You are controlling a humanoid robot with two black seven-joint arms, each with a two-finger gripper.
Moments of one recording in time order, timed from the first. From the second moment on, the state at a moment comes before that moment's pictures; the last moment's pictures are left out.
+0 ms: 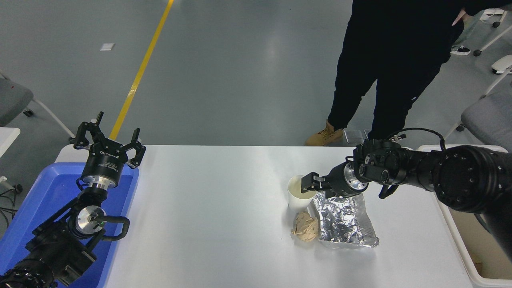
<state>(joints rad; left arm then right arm) -0.54 0.24 -0.94 -0.52 0.00 -0.56 -0.50 1.30 0.00 -1.18 0.64 -0.08 0.41 0.25</state>
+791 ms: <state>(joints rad) -0.54 0.24 -0.94 -0.52 0.00 -0.56 -0.50 1.42 0.00 -1.17 0.66 -0.11 0.42 0.30</state>
